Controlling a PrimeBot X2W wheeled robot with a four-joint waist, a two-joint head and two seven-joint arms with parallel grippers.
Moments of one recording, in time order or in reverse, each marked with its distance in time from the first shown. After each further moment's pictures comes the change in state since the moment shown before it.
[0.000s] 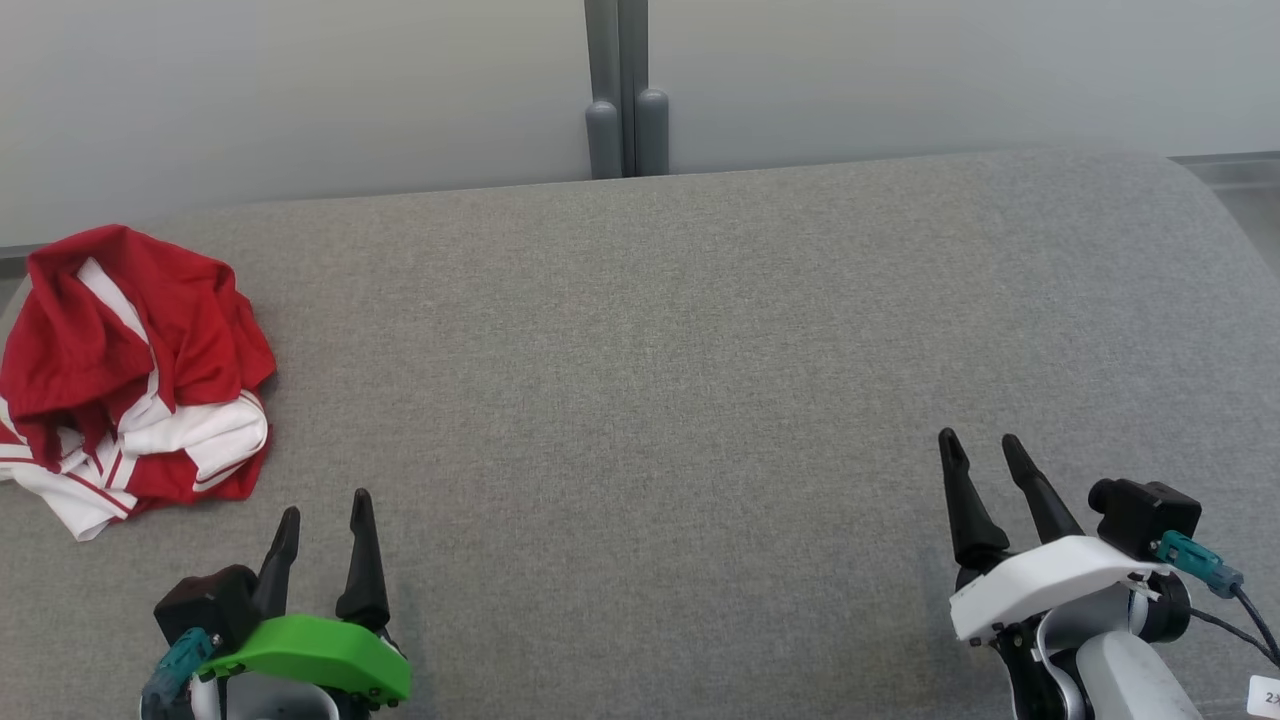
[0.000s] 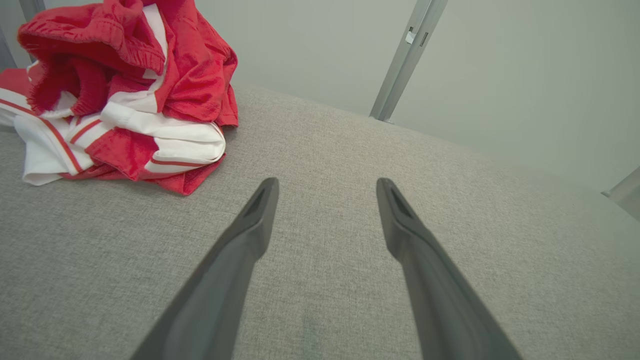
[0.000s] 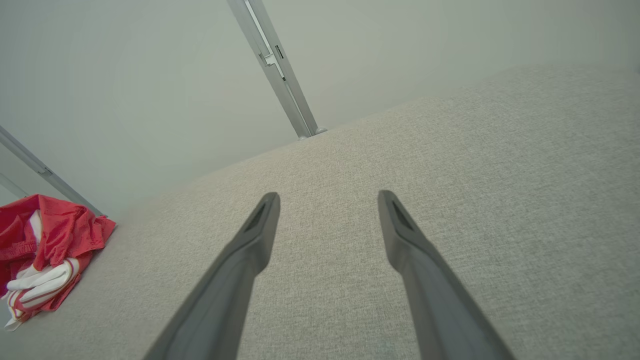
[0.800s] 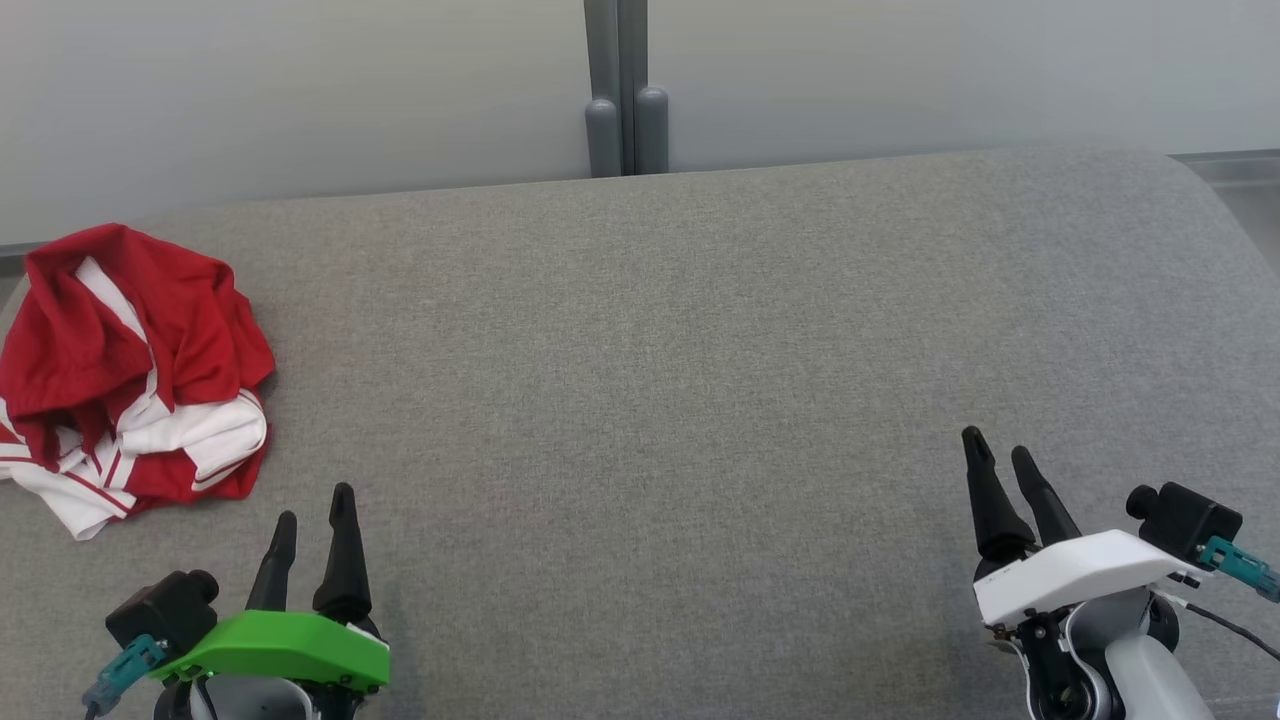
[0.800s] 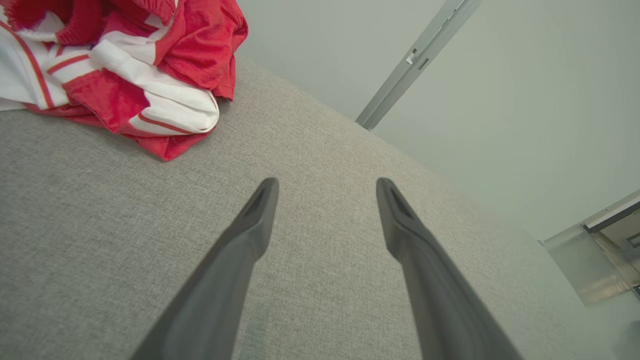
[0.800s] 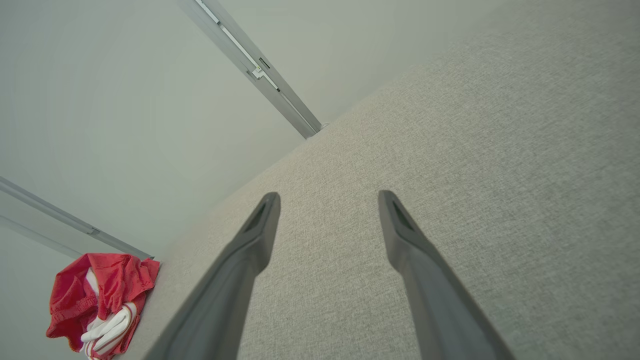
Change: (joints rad) left arm 0.001 -0.010 0.035 -0.020 -0.251 -0.036 0.062; right arm 0.012 0.002 -0.027 -0.020 0.269 0.000 0.065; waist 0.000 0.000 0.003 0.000
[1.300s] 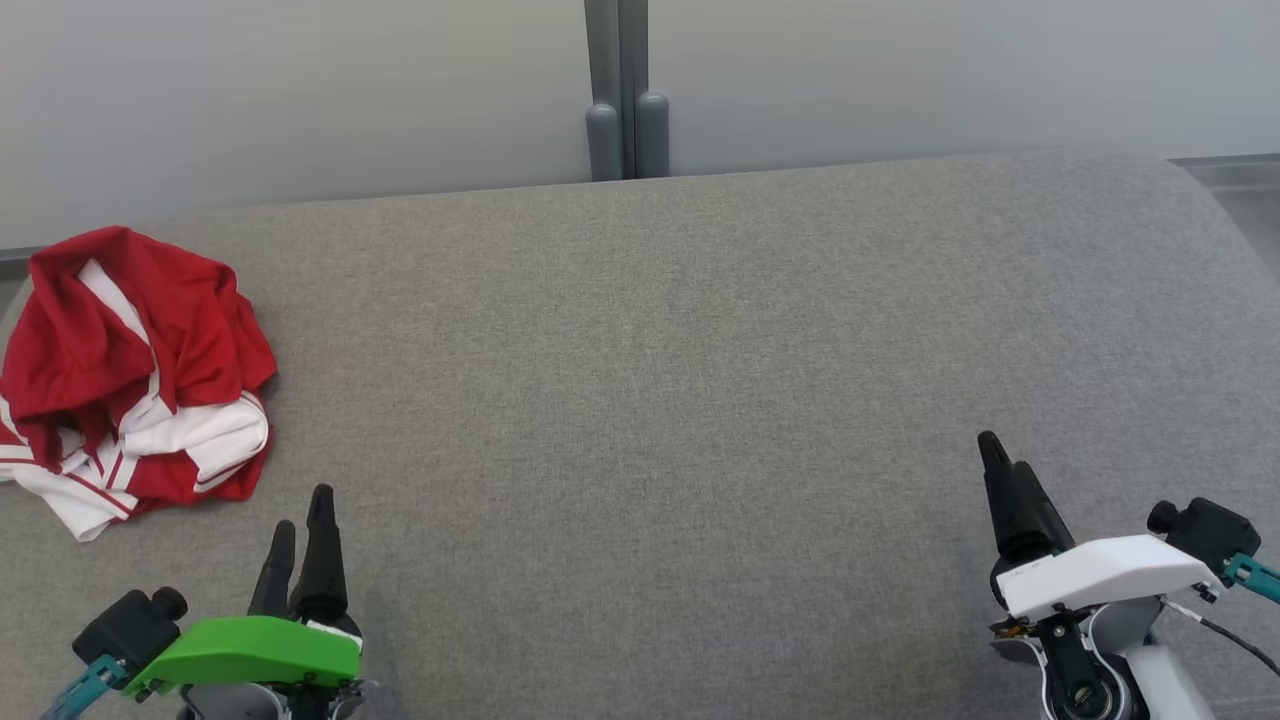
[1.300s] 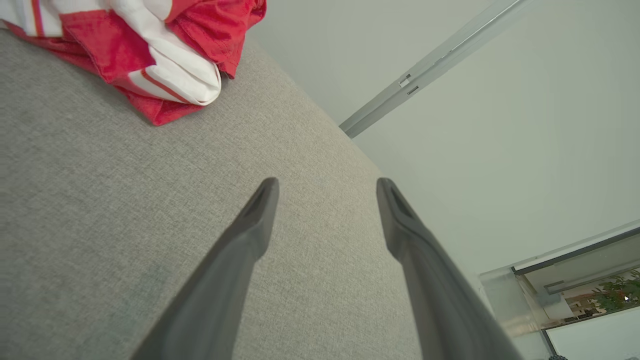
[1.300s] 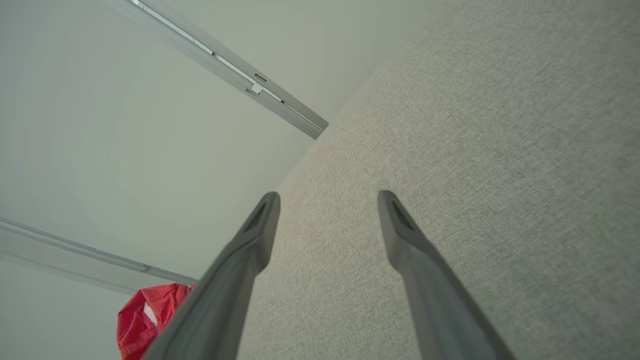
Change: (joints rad) left arm 0.000 -0.003 0.033 0.005 -0.253 -0.040 0.047; right arm 0.008 0.002 -0.021 -0.002 0.234 0.000 0.048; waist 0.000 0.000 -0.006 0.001
